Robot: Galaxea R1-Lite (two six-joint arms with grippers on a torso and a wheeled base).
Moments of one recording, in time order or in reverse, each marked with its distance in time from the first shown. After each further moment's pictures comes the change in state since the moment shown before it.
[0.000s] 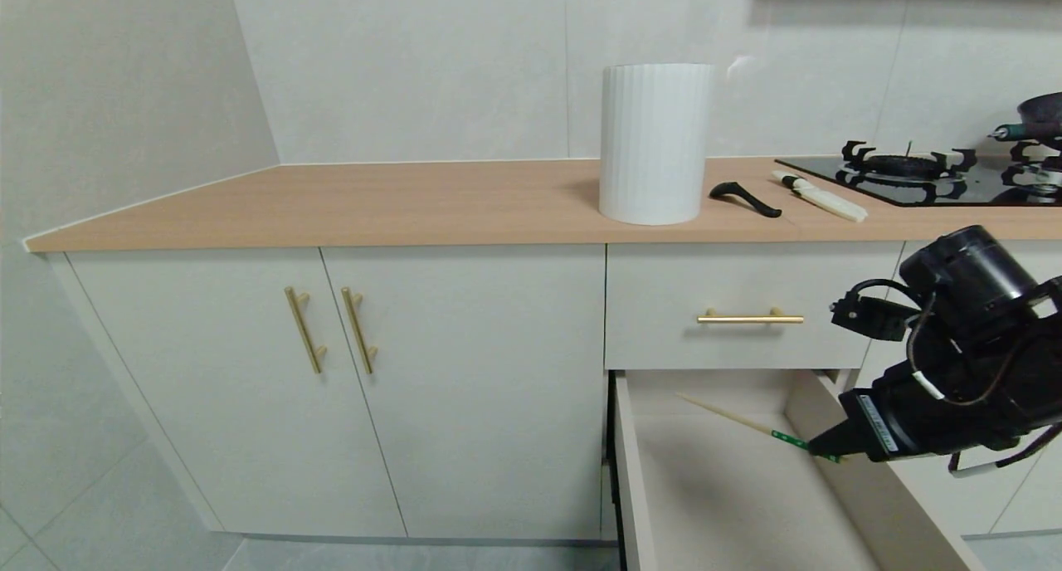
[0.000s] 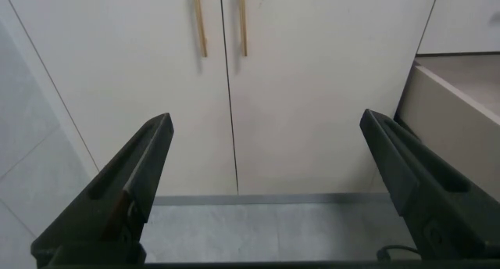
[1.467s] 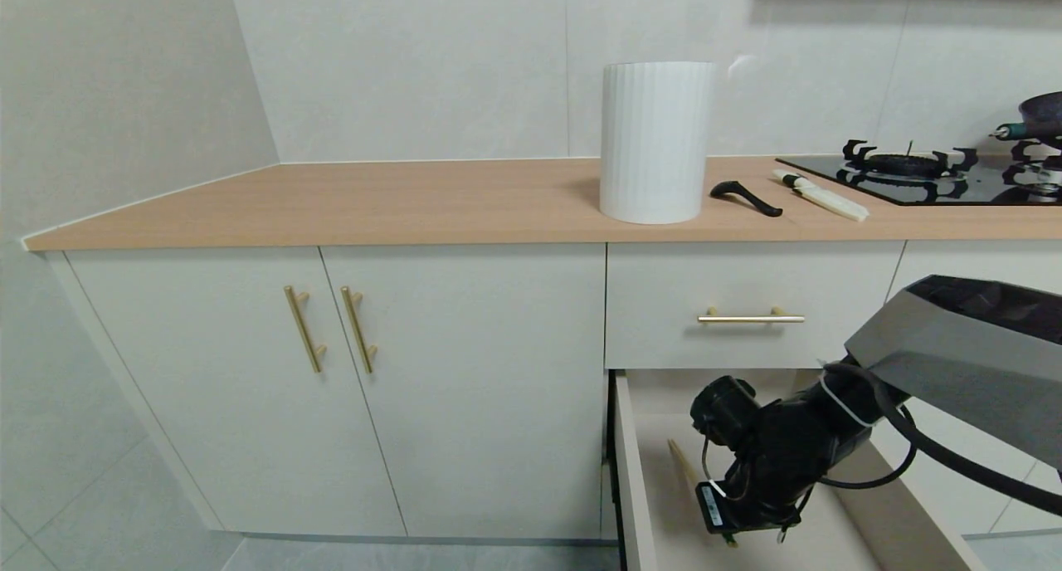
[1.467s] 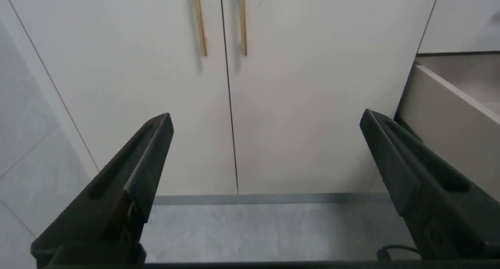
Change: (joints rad) left arm 0.000 0.000 0.000 0.000 0.000 0.000; right arm 0.176 0.667 -0.008 -0.385 -0.265 0.216
